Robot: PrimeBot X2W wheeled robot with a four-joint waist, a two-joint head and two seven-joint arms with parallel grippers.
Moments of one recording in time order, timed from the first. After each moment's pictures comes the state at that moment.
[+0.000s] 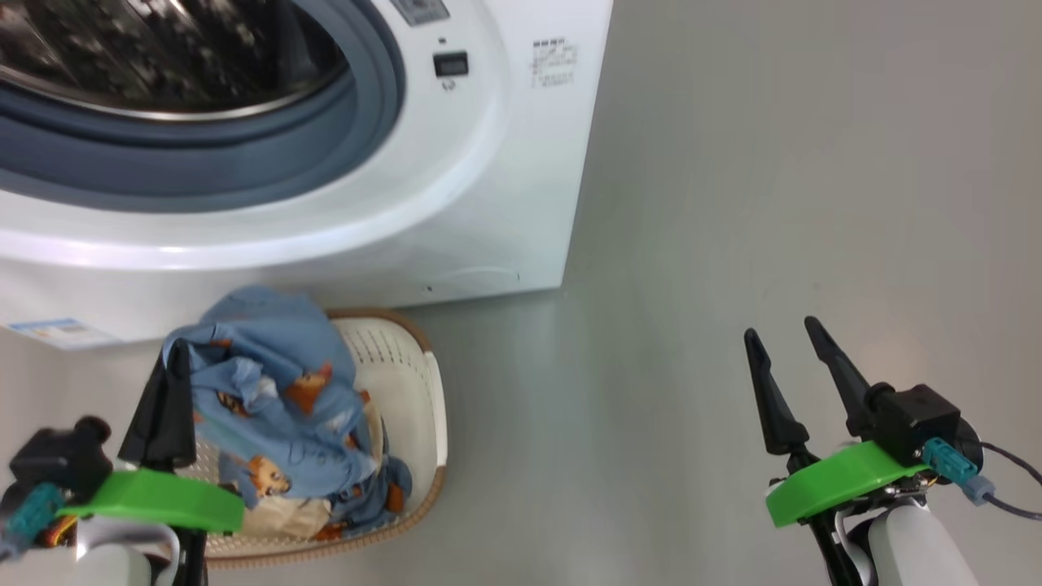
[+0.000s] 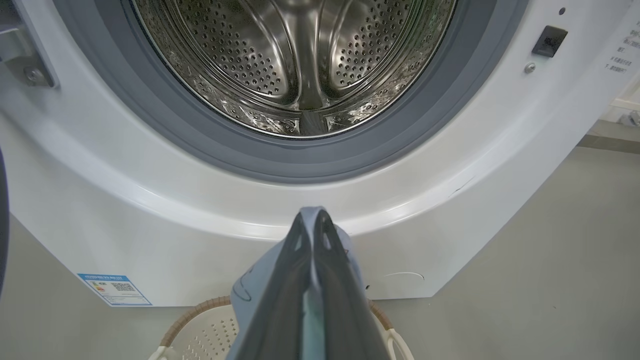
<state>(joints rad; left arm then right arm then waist) -0.28 0.18 -0.06 0.36 -0.39 -0.11 -0.25 -0.22 -0.05 -0.01 0.24 0.13 0.13 -0.26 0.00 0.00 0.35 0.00</state>
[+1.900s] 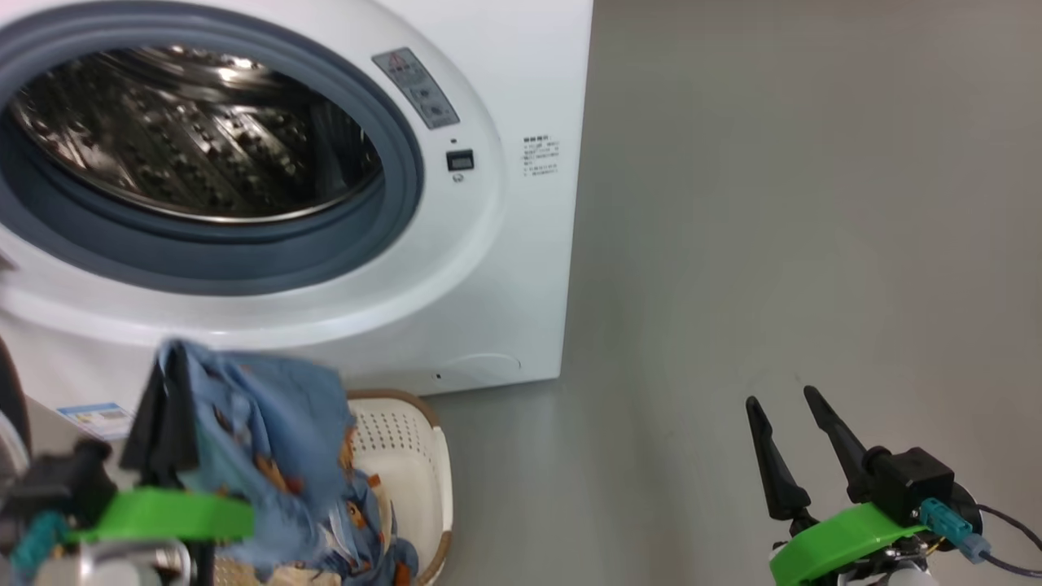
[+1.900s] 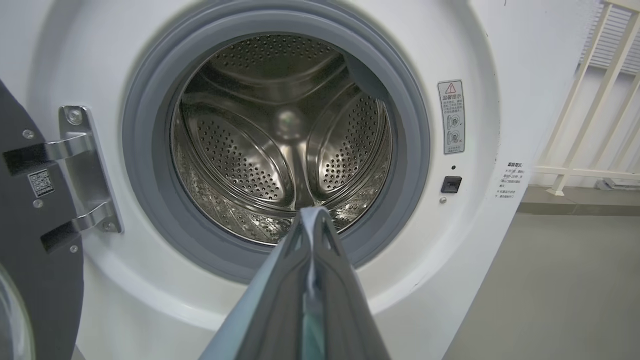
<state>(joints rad) -0.17 0.07 0.06 0.17 -0.23 -0.13 -0.25 -0.09 -0.05 0.00 0.23 0.15 0.13 -0.26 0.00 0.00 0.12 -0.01</state>
